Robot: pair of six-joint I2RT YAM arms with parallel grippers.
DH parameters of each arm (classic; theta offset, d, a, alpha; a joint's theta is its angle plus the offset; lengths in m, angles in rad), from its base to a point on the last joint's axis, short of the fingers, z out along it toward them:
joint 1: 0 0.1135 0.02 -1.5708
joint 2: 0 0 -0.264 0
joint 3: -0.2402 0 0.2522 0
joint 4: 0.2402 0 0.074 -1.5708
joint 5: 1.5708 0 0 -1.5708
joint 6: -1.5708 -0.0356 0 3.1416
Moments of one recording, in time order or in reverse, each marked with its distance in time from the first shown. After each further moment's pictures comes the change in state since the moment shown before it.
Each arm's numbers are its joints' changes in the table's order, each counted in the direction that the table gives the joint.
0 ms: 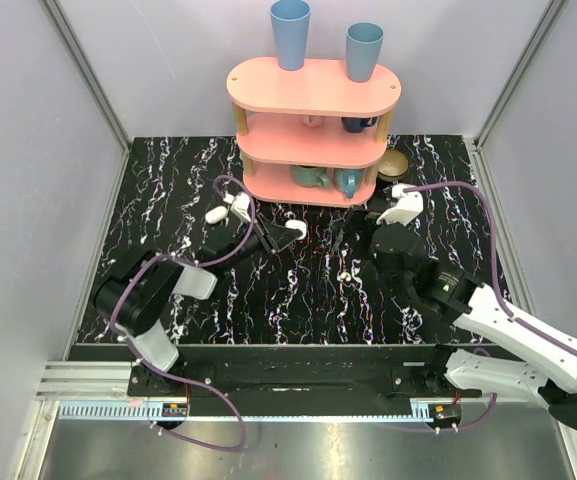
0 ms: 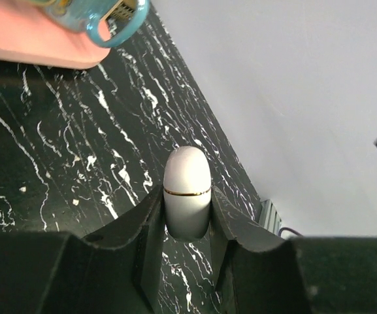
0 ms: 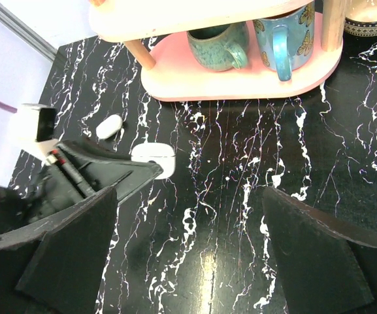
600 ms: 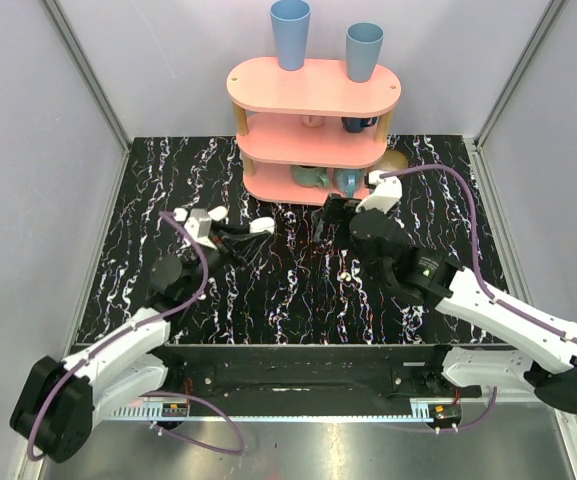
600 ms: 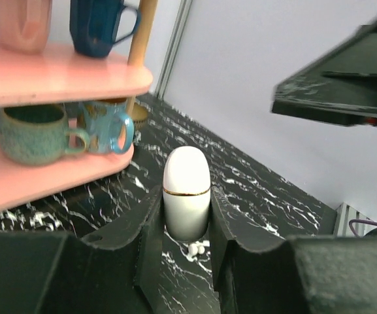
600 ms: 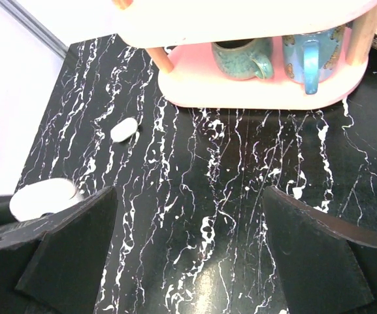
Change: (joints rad) left arm 0.000 -0.784 0.200 0.300 -0.079 -0.473; right arm 0.044 0.165 -0.175 0.017 0.010 0.018
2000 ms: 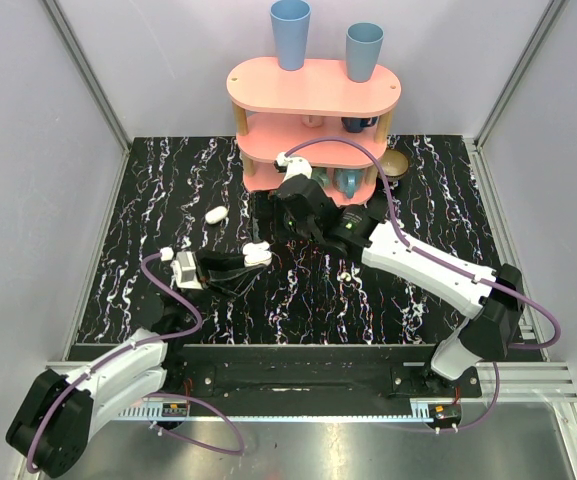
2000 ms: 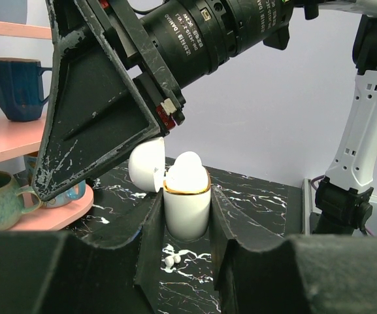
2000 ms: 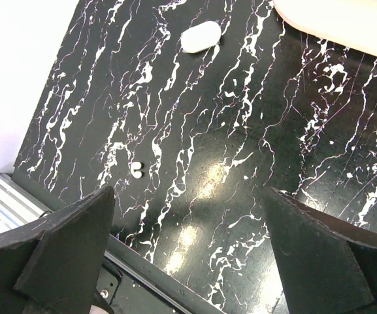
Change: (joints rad) left arm 0.000 -0.051 0.192 -0.375 0.214 -0.010; right arm -0.018 0.461 -0.381 0.118 -0.434 0.054
